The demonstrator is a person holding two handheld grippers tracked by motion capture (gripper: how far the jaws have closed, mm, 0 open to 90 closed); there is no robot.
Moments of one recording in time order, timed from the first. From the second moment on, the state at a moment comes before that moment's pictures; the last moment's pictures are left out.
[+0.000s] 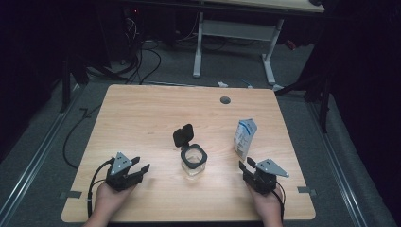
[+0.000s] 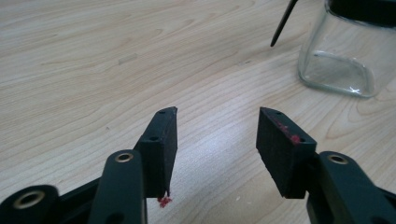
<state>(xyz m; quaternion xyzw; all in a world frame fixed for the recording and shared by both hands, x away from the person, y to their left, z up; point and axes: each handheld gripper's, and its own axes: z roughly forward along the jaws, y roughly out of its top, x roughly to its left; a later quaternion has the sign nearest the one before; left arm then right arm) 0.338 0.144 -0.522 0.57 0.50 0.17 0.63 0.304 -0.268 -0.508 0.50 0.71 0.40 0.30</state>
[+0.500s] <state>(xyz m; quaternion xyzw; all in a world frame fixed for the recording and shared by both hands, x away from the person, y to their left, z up) 0.326 0.155 -0.521 0.56 0.49 0.17 0.64 0.329 -0.270 -0.484 0.54 0.67 0.40 0.31</state>
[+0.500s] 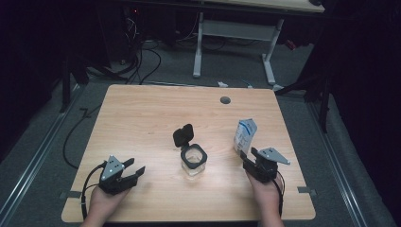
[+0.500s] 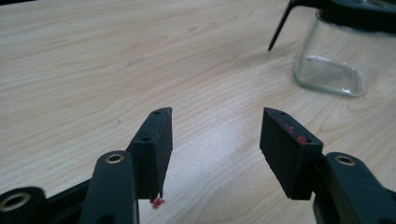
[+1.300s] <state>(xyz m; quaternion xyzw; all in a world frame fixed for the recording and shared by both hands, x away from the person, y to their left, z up) 0.308 0.154 -0.522 0.56 0.49 0.20 0.64 0.352 -0.275 -0.487 0.49 0.69 0.43 0.31</state>
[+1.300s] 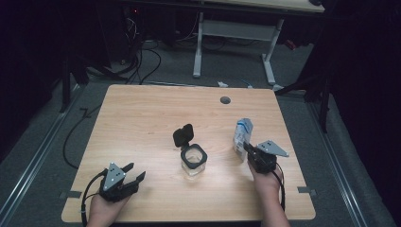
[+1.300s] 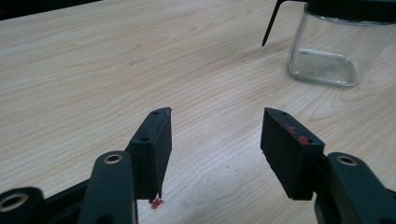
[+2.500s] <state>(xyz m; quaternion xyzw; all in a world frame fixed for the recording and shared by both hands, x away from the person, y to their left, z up) 0.308 0.154 -0.523 0.55 0.49 0.19 0.65 0.353 -0.278 -0.490 0.49 0.69 0.43 0.30</state>
